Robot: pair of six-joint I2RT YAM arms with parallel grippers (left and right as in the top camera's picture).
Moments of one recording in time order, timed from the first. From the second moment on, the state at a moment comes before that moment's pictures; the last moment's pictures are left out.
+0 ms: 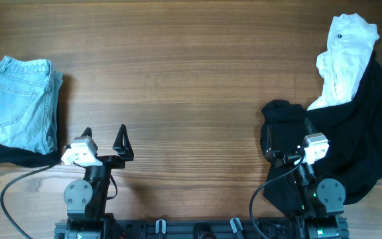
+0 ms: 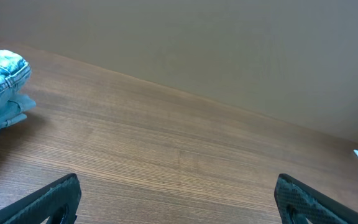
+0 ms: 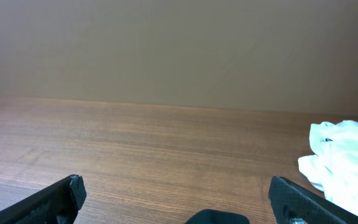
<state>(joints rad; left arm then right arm) -0.02 0.01 0.01 -0.07 0.03 -0.34 0.08 0.01 0.01 0.00 -0.11 0.01</state>
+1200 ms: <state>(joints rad) -0.02 0.01 0.01 -0.07 0.03 -0.34 0.08 0.01 0.01 0.00 -0.11 0.01</state>
